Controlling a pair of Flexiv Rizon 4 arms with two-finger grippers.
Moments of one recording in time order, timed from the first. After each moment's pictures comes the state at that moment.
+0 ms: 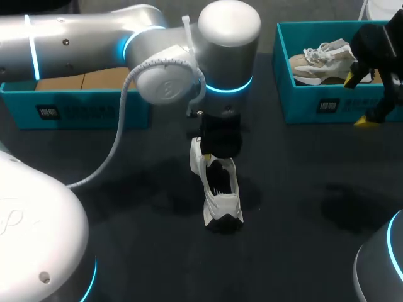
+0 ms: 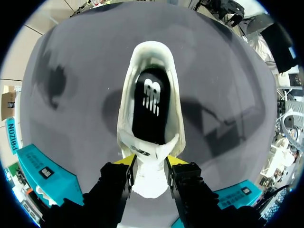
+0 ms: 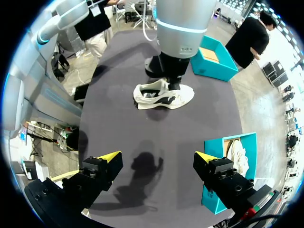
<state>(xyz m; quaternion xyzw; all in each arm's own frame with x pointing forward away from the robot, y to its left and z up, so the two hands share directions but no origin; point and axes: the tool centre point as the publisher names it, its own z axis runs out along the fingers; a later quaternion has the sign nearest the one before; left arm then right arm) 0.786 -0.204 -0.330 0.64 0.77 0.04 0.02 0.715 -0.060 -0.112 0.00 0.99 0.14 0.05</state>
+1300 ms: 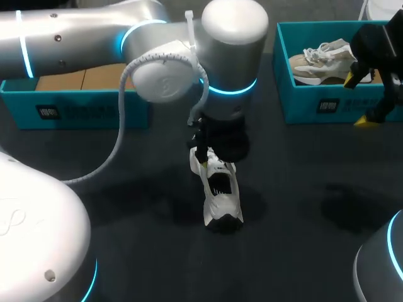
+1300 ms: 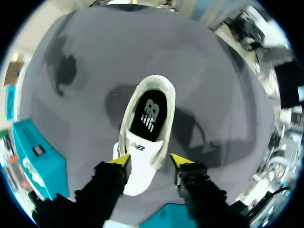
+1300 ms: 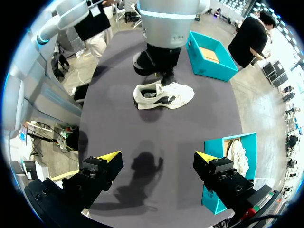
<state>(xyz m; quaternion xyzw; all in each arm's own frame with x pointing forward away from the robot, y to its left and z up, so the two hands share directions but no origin) 0.750 -0.194 -0.298 0.51 0.86 0.05 0.01 0.715 -0.060 -0.112 0.00 0.99 0.14 0.05</state>
